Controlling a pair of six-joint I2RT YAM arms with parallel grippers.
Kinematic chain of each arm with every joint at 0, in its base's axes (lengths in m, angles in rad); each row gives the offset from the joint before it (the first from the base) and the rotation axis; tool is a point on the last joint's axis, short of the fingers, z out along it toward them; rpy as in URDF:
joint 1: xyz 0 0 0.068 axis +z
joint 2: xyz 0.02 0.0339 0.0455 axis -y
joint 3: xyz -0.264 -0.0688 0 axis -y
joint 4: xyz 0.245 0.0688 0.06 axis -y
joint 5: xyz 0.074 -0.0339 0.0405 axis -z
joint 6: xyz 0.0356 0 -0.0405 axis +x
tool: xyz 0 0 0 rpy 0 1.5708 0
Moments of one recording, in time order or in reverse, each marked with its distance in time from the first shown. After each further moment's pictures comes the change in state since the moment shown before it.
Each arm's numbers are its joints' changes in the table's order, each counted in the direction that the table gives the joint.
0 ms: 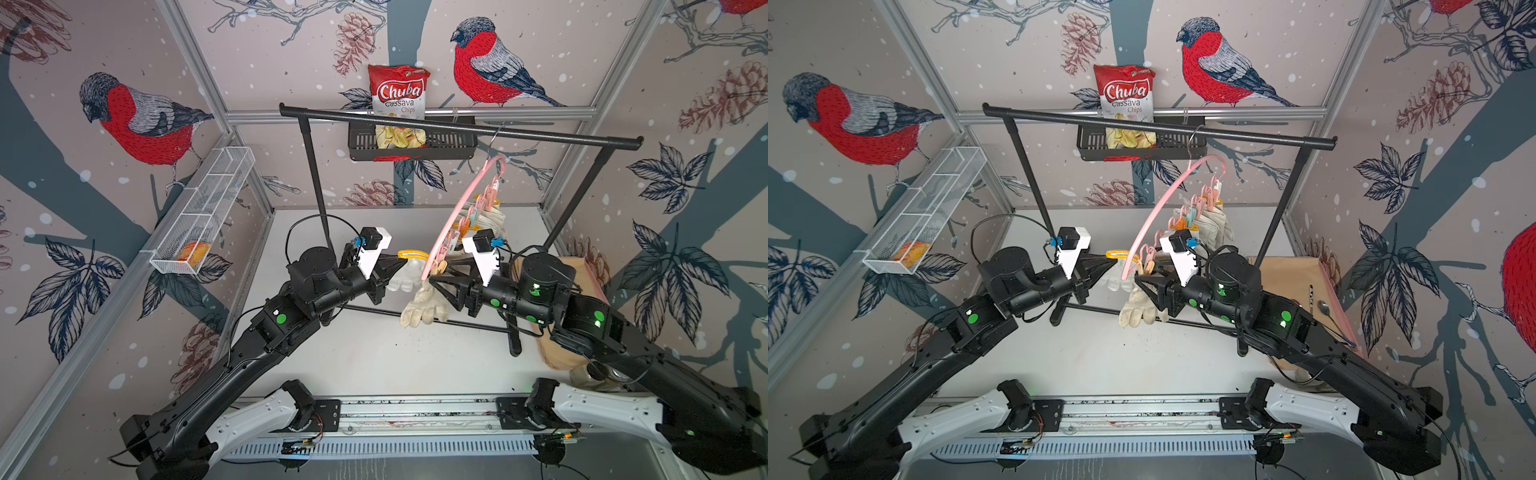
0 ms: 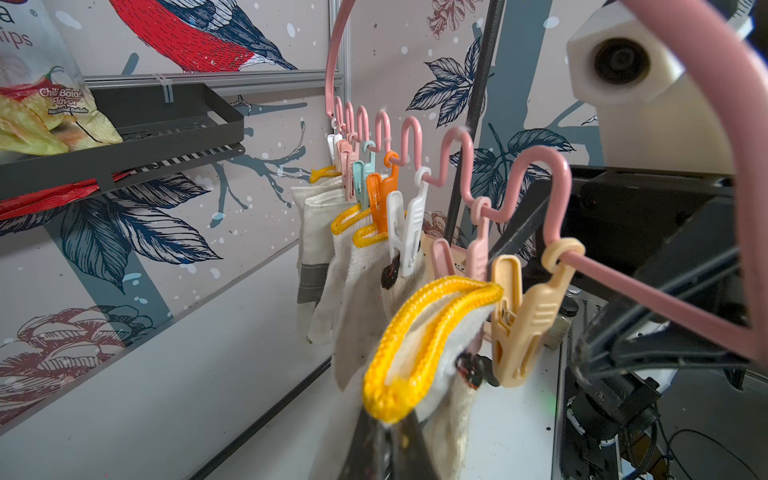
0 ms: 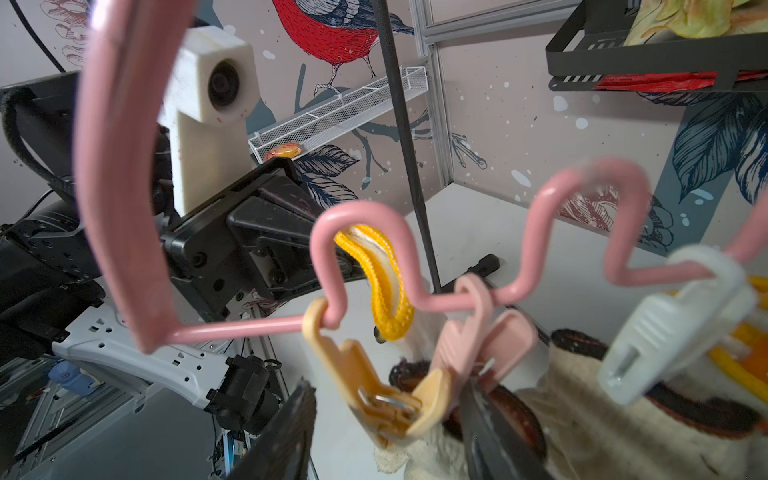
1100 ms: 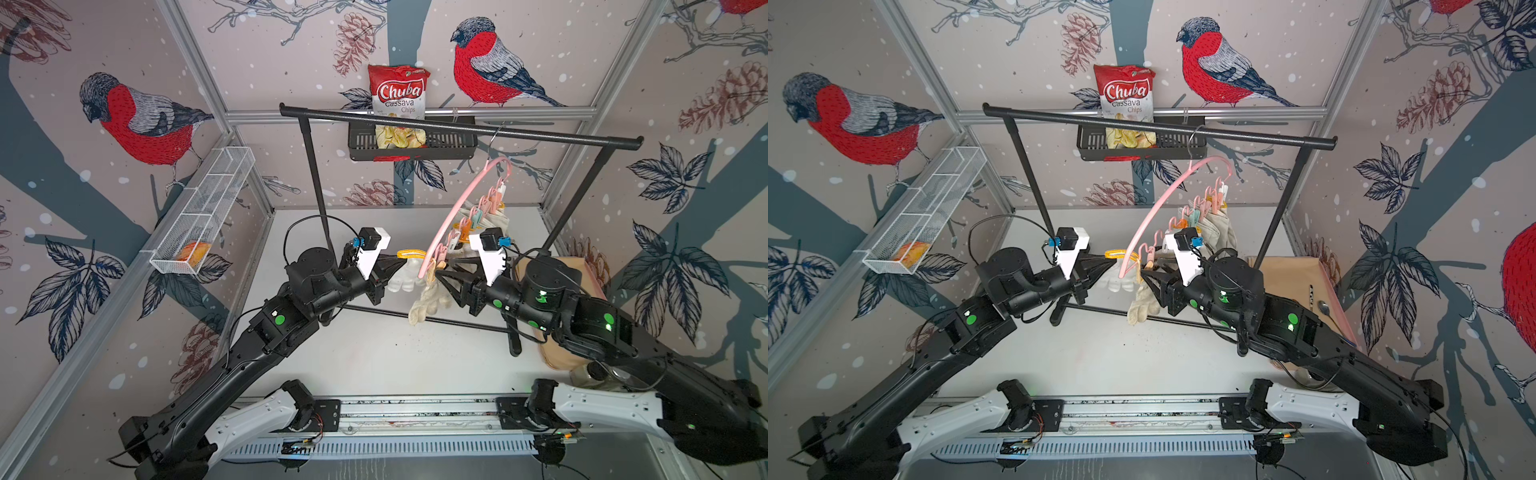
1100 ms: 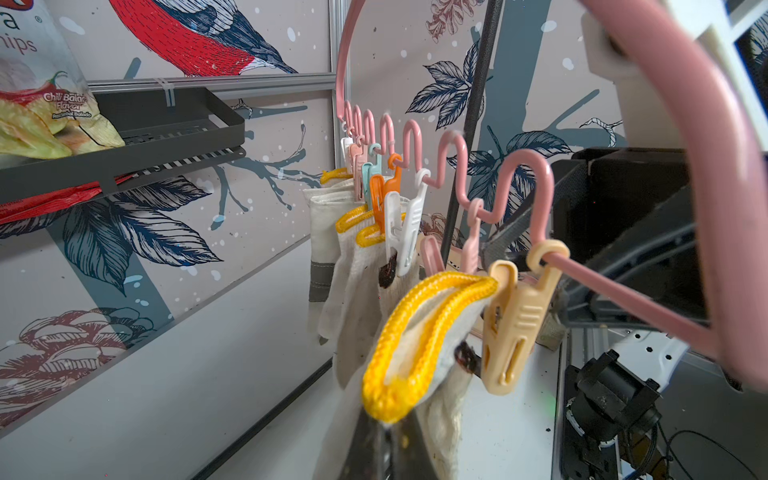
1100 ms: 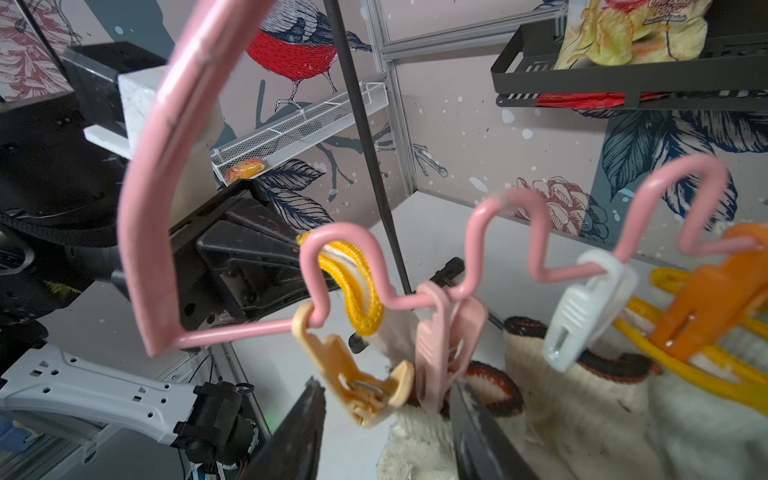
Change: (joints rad) left arm 0.000 0.007 -0.001 0.000 0.000 0.001; right arm 0.090 0.003 0.069 -0.080 0.236 0.026
